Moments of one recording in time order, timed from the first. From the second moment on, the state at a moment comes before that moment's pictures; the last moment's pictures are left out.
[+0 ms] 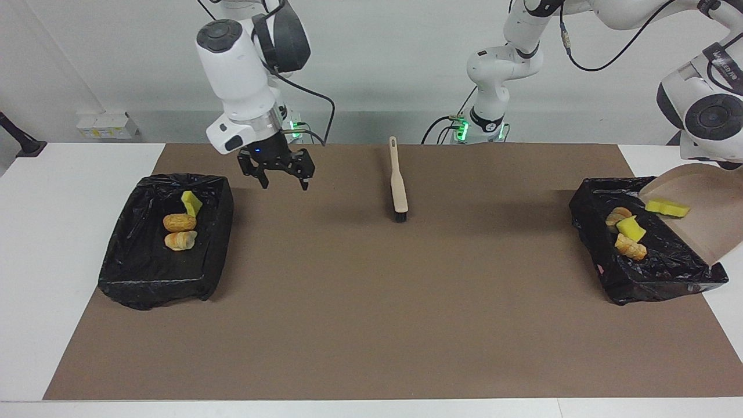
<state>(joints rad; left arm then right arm) 0.16 0.21 0.02 -1.57 1.10 1.67 1.25 -0.17 0.02 0.39 -1.73 0.07 1.84 0.36</state>
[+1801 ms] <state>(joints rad) -0.16 0.13 -0.10 -1.51 0.21 1.47 0.18 -0.12 0.03 0.24 -1.51 -0.03 1.53 0.32</state>
